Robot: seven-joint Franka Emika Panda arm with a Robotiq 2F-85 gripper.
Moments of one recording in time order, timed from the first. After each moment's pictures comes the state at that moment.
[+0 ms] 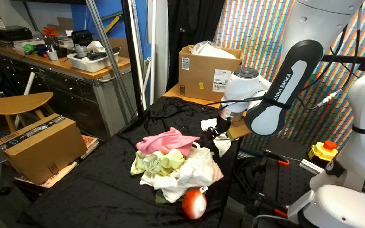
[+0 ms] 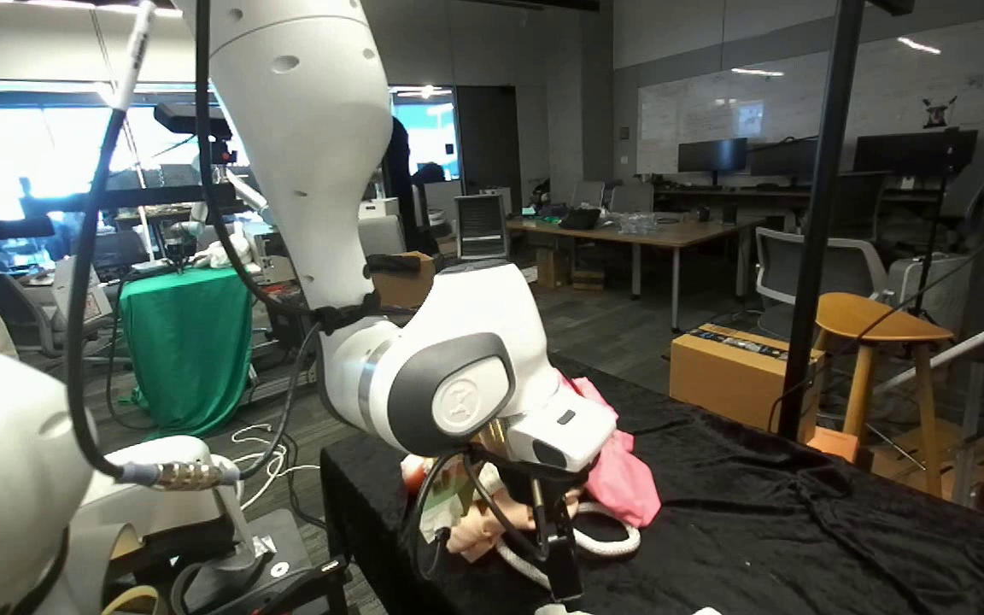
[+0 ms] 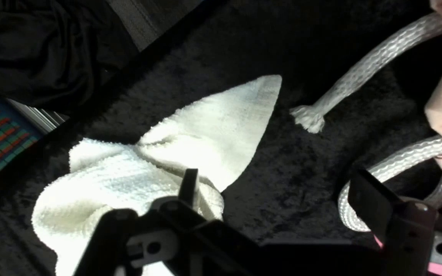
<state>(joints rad) 0.71 0.26 -0.72 -2.76 -0.15 3.13 0.74</state>
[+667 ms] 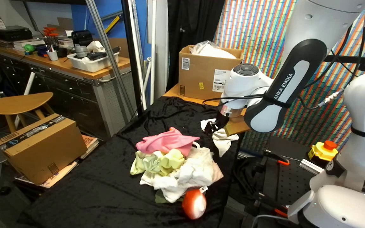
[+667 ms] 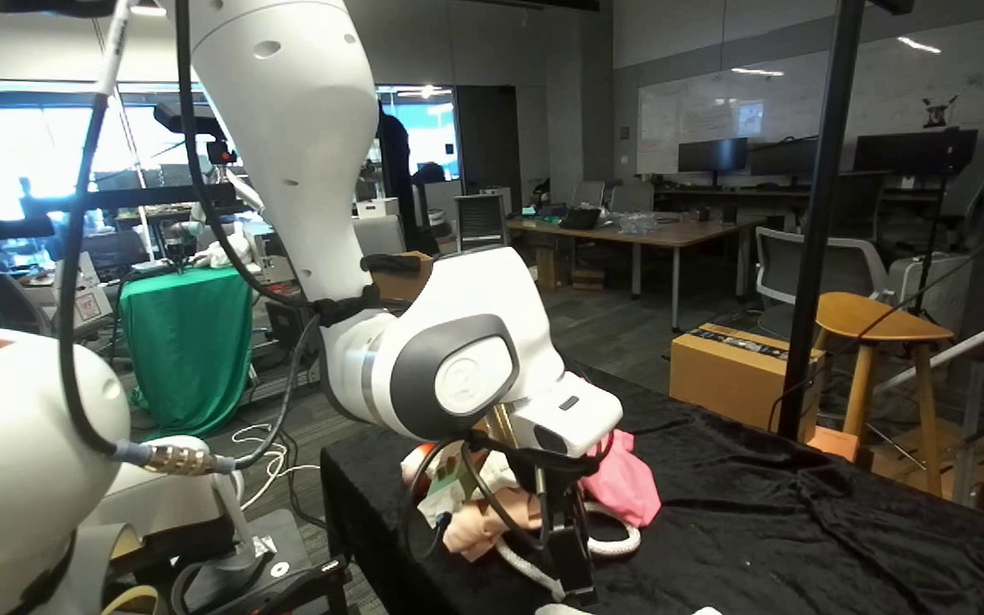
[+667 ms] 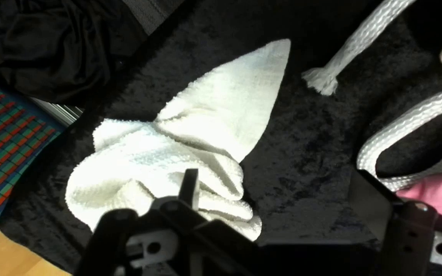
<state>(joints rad) 0.96 0.28 -0.97 -2.76 -0.15 3.11 0.83</state>
